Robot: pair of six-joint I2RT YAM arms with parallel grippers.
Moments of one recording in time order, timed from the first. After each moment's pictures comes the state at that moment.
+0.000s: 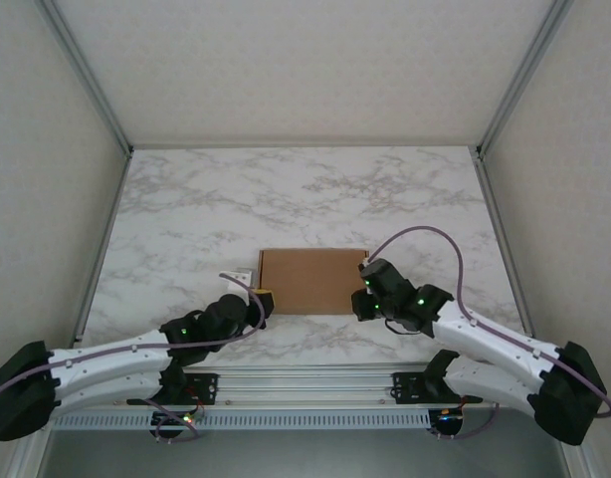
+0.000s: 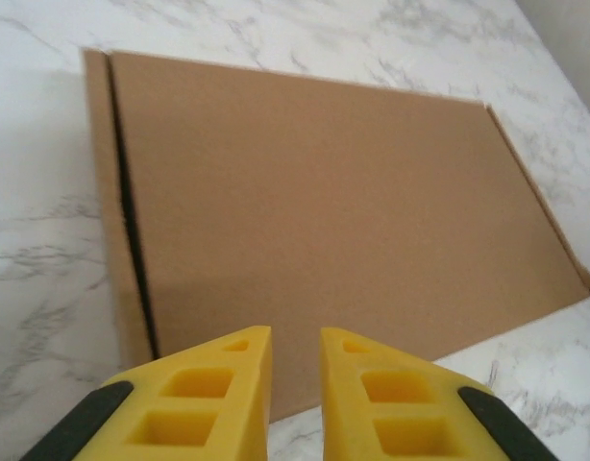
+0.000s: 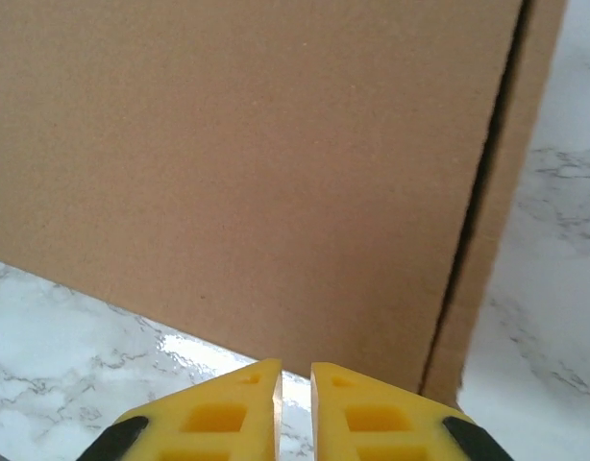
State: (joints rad) left arm -1.00 0.89 0.27 0.08 -0.35 -0.74; right arm 0.85 1.01 0.59 -0.57 0.05 0.58
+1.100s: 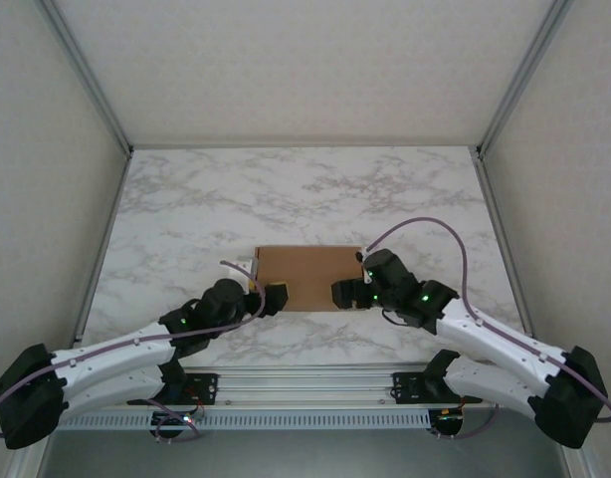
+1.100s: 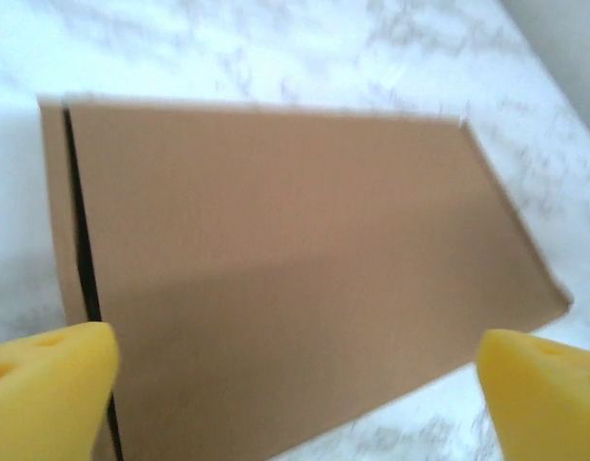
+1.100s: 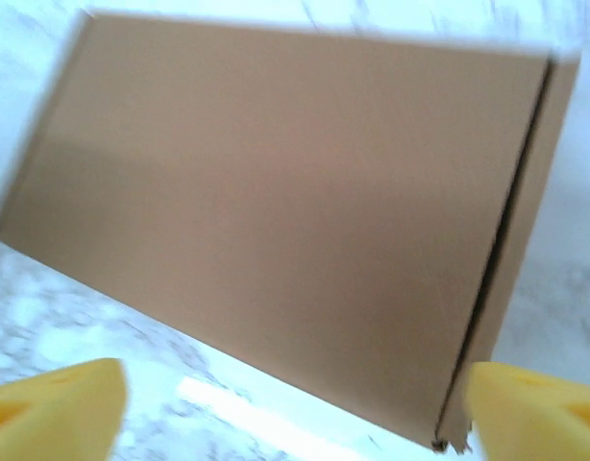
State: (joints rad) left arm -0.86 0.89 0.37 0.06 -0.27 -0.62; right arm 0.83 0.95 0.68 -0.51 0.04 0.50
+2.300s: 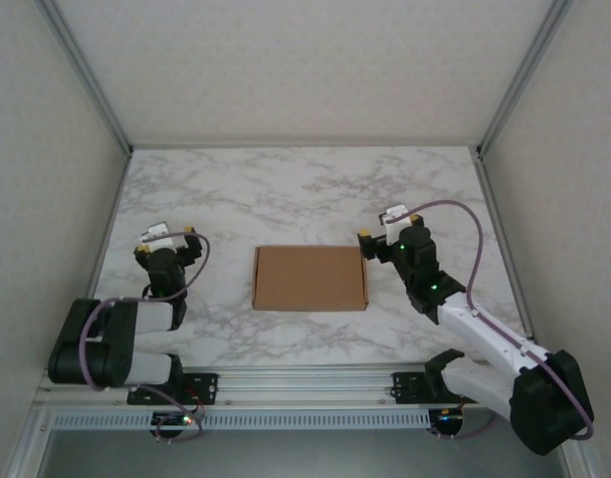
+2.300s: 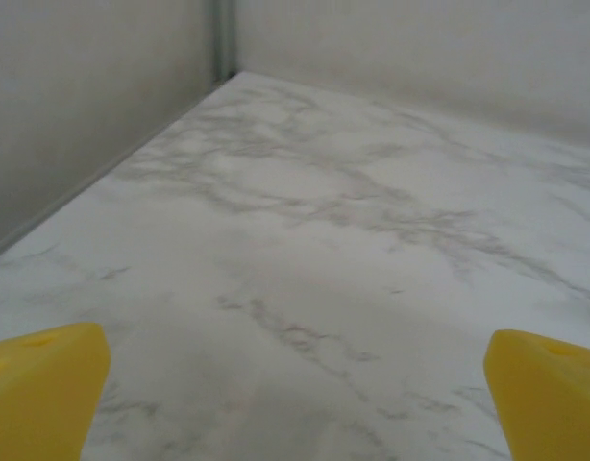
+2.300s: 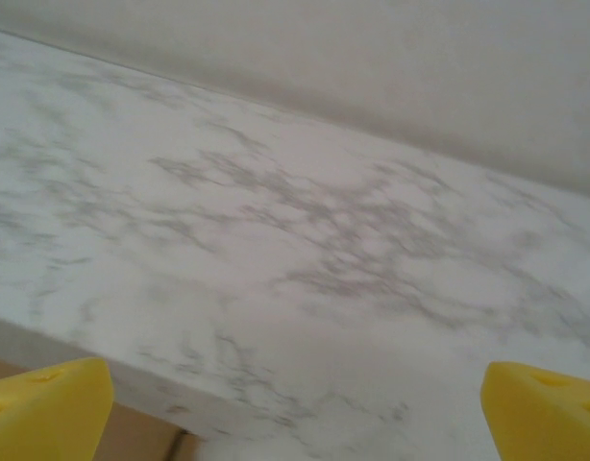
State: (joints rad) left arm -0.01 1.42 0.21 0.99 -0.31 -0.16; right arm 0.47 1.03 0.53 0.13 0.25 -0.07
